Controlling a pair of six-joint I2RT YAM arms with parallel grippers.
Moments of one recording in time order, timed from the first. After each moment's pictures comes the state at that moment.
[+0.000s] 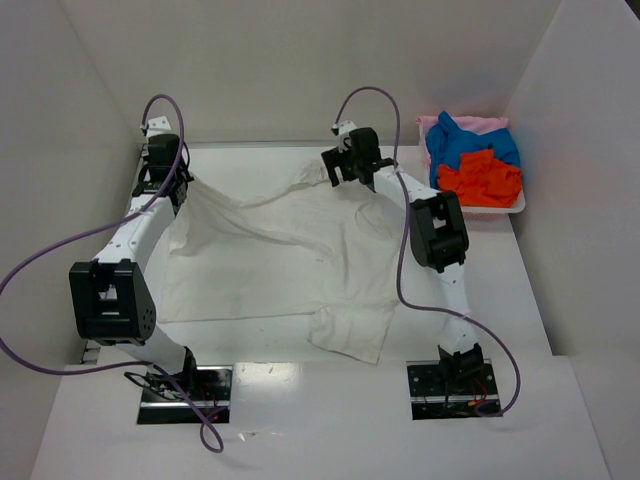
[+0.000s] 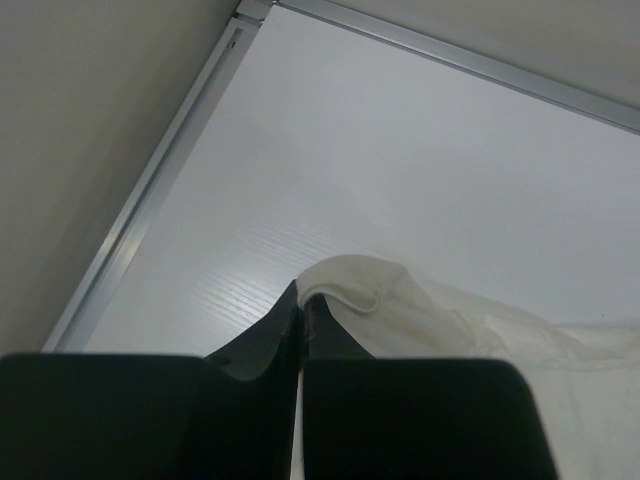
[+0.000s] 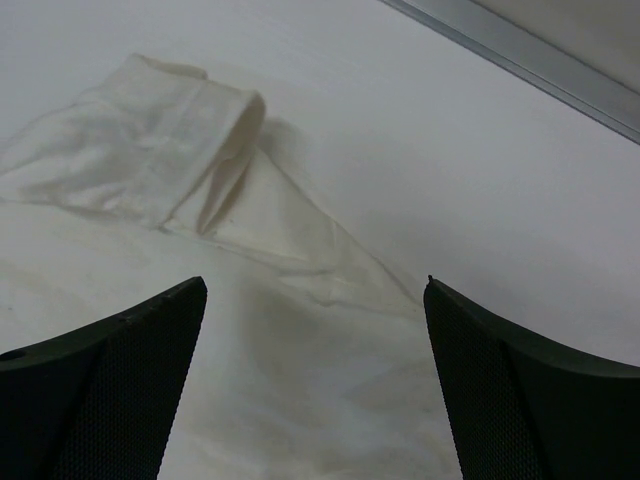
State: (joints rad) left arm 0.04 1.58 1.27 -0.16 -0.40 -0.19; right arm 0.34 2.34 1.88 -0.11 -0.07 -0.11
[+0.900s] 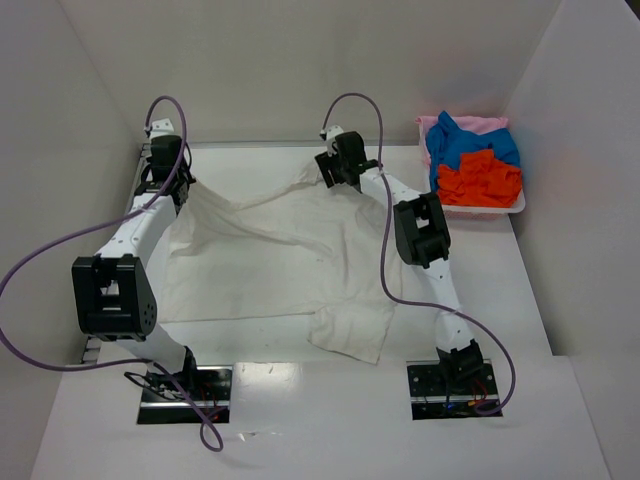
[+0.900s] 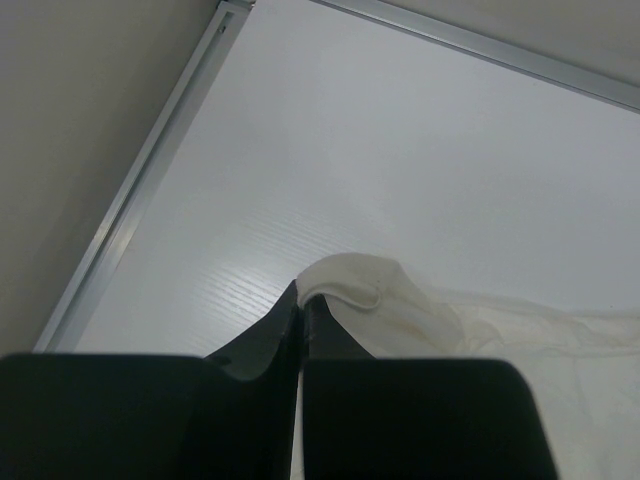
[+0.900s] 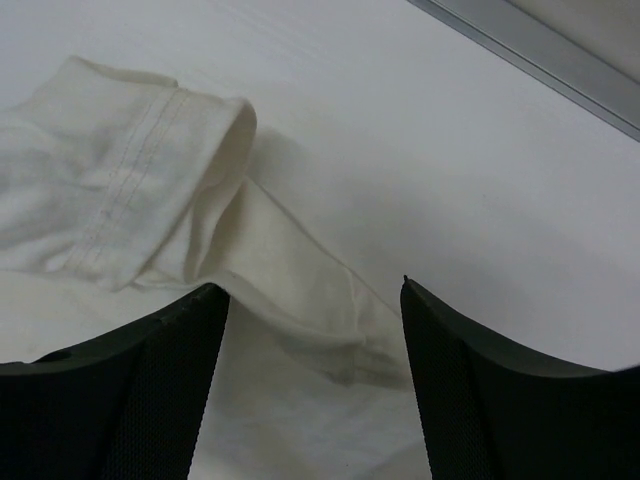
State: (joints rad) left arm 0.04 1.61 1.27 -0.16 -0.38 -0.19; right arm 0.39 2.53 2.10 -0.18 0.02 -0.16
